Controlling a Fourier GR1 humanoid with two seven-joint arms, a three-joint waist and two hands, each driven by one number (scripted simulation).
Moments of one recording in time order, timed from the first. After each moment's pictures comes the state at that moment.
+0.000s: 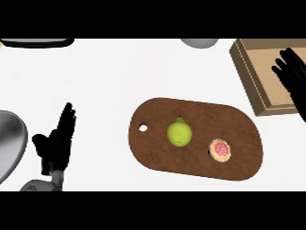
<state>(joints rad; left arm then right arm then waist) -0.05 0.26 -0.23 -1.32 0.27 0.37 -0.09 -0.31 -0.51 -0.01 -1.41 -0.43 0.04 0.09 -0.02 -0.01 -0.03</state>
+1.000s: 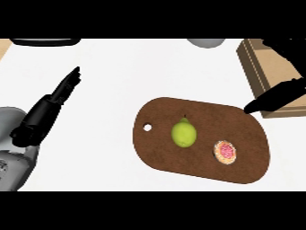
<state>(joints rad) -0.26 0.51 -0.29 -1.49 0.15 0.06 -0.12 -0.64 -0.73 0.28 -1.52 -0.10 0.16 0.53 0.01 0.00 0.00</state>
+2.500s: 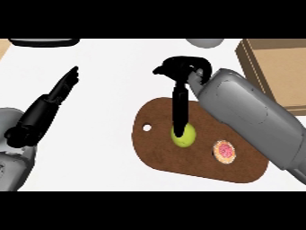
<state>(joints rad) -0.24 0.48 -0.22 -1.52 0.11 0.00 -0.09 -1.10 -0.33 0.65 -1.17 -0.25 0.57 1.02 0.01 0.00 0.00</state>
